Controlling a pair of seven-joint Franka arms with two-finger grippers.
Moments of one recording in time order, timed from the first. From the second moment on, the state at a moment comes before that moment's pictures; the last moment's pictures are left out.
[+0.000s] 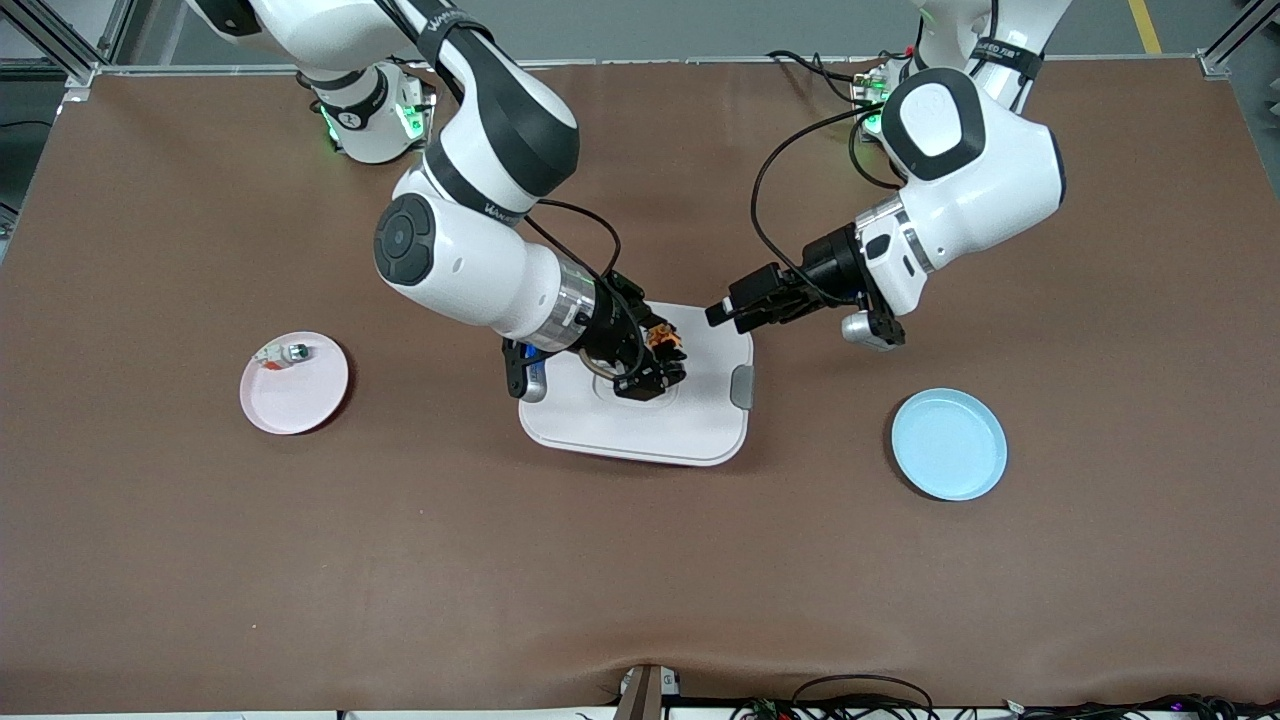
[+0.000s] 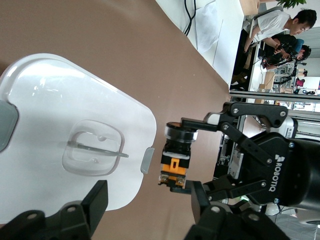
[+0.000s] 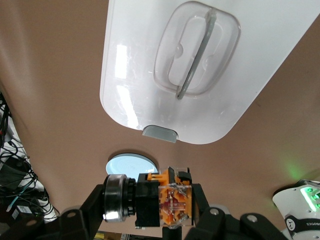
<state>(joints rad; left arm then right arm) 0.00 0.12 -0.52 -1.99 -1.18 2.48 0.04 0.61 0.63 0.00 -1.13 0.58 2.03 1.81</state>
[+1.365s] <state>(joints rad) -0.02 0.23 -0.52 -1.93 -1.18 2.55 0.17 0.62 0.68 0.02 -1.08 0.60 2.10 1.89</state>
